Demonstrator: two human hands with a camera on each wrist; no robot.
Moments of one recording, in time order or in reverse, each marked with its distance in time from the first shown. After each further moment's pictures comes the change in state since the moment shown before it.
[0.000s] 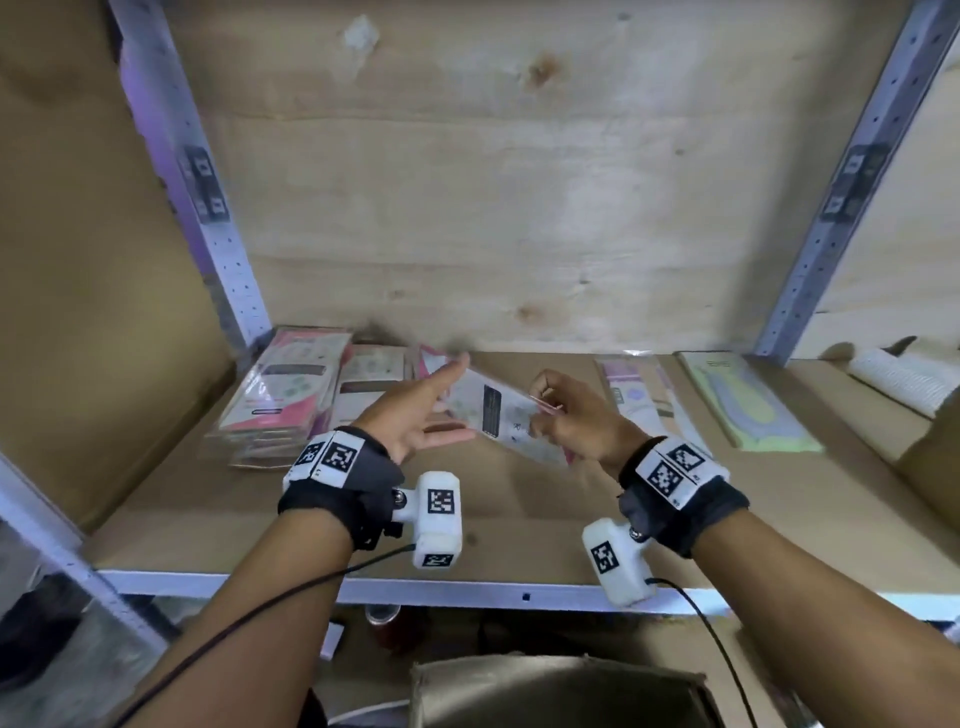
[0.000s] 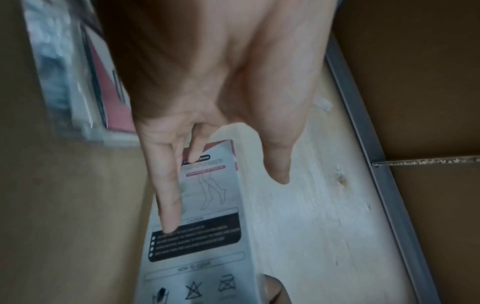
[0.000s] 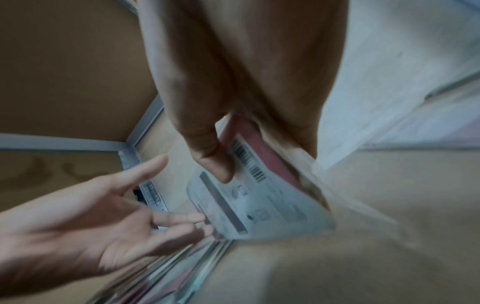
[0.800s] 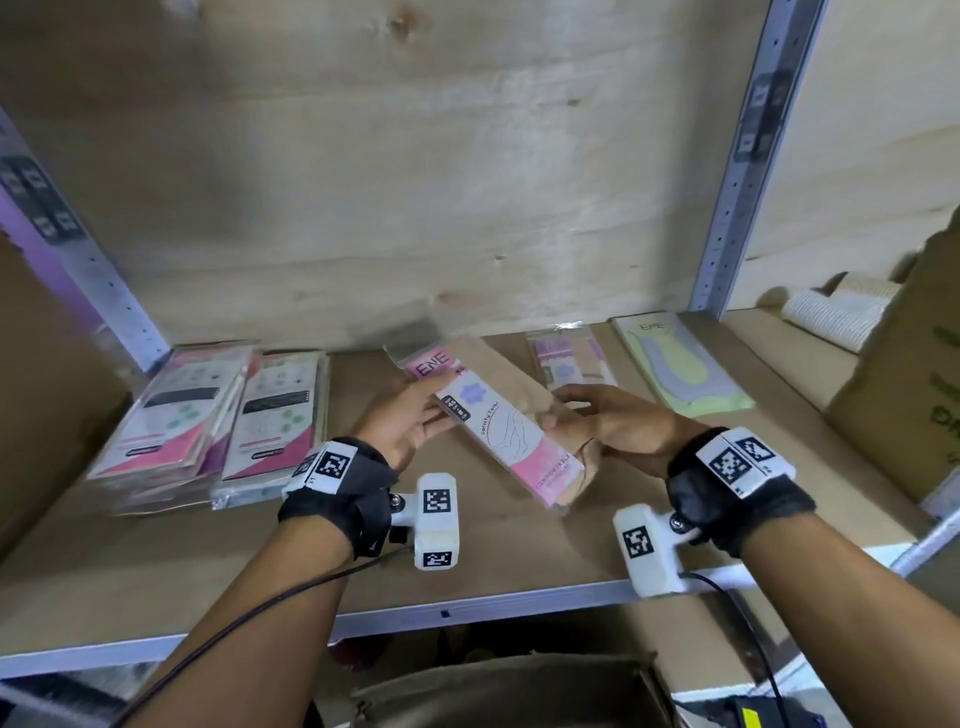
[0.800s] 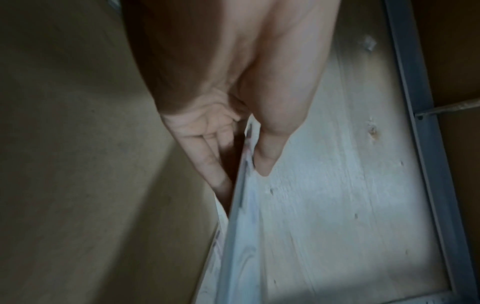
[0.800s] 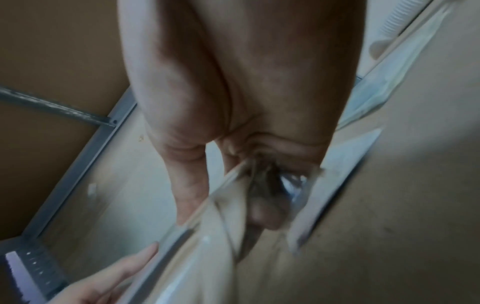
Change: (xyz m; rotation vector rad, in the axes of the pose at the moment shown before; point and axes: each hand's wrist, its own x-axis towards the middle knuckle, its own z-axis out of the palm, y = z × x) left_hand 0.057 -0.035 0.087 -0.080 -0.039 0.077; right_hand -0.029 0.088 -0.099 0.342 -0.203 0.203
